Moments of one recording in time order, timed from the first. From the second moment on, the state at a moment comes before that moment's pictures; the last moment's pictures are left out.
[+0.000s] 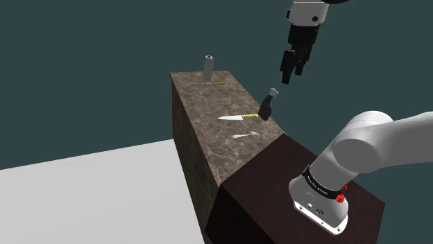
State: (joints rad) arm -0.02 -0.78 0.05 -2.45 -0.06 1.49 -0.03
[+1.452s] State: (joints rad) arm -0.23 -0.56 -0.30 -2.84 -0.28 2.43 -0.17
